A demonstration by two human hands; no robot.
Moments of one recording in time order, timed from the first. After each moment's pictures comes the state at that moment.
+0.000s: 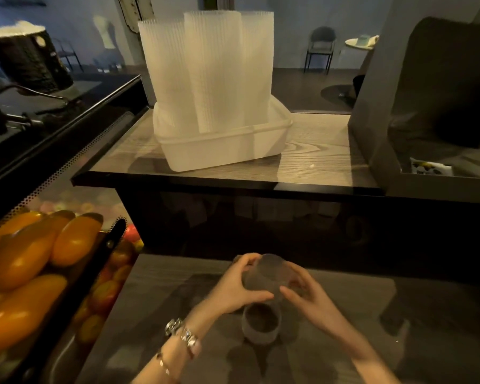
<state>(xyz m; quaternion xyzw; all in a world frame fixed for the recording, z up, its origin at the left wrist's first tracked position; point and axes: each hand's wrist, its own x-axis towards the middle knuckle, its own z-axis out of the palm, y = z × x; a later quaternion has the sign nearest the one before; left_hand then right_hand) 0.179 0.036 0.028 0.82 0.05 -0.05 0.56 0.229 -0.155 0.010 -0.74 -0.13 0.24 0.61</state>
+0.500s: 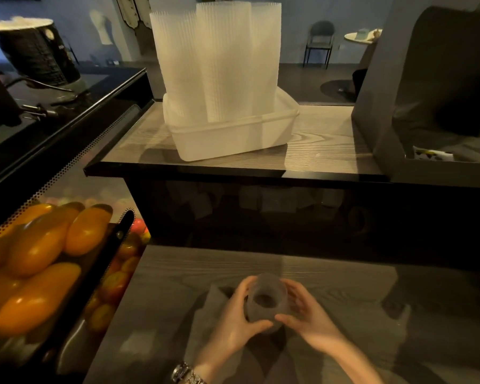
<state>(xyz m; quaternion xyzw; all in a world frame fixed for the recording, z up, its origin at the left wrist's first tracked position) 0.117 0.016 -0.030 0.79 0.10 -0.01 0.61 0.180 -0.153 -0.009 -0.74 -0.14 0.29 0.60</state>
